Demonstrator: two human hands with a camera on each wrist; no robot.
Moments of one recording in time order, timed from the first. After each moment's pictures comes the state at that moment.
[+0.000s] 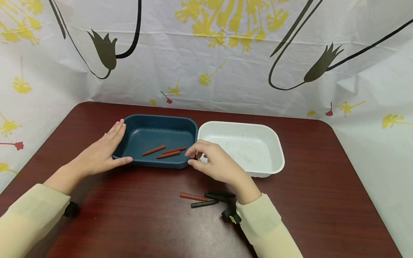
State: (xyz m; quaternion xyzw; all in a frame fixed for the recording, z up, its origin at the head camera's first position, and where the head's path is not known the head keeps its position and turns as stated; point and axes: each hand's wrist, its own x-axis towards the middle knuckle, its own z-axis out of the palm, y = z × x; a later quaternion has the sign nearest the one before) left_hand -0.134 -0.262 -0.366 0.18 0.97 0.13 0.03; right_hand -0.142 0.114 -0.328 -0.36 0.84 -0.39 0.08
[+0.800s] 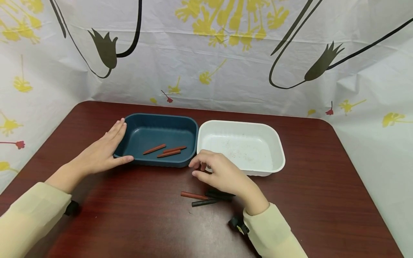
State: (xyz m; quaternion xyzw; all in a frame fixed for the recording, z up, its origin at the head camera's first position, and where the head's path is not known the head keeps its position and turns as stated) left_hand -0.135 -0.262 -0.368 0.17 0.98 0.13 0.04; right_hand -0.120 0.127 -0.334 -0.38 0.84 -0.37 0.09
